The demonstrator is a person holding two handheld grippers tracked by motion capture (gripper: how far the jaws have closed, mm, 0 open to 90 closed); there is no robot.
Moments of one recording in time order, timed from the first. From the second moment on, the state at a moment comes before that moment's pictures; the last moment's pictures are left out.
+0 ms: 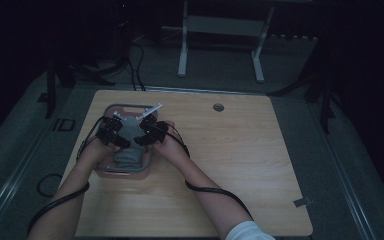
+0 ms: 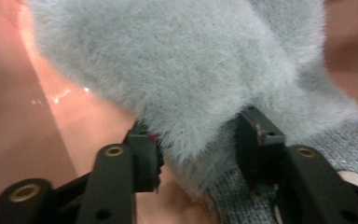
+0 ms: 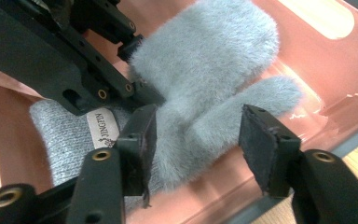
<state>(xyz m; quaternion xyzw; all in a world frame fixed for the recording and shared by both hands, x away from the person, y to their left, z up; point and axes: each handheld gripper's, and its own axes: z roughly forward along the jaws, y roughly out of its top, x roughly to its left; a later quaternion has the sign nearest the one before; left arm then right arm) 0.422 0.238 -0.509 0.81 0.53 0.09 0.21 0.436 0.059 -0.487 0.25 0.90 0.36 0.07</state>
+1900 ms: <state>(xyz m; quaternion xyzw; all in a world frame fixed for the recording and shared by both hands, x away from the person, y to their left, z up) 0.253 0.121 -0.511 0.83 0.30 0.10 0.46 0.354 -0.093 -0.522 0.17 0.90 0.40 0.05</state>
